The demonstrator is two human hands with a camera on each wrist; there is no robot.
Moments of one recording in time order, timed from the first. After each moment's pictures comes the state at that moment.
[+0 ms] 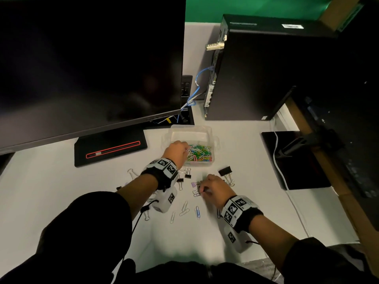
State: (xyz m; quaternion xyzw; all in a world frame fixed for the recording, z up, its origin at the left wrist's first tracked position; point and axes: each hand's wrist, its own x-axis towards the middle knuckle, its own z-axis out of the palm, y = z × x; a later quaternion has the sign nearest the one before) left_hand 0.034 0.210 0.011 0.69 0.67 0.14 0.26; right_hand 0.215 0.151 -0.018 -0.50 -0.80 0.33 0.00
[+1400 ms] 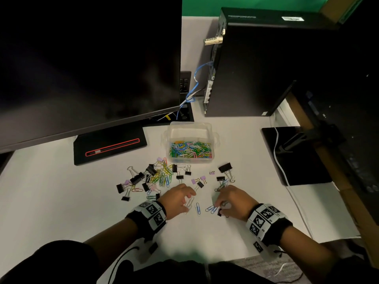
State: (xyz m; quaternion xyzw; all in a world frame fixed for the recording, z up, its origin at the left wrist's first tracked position) left_hand 0.038 0.099 -0.021 0.71 0.55 0.04 0.44; right_hand 0.269 0.130 -0.005 -0.44 -0.83 0.31 -0.13
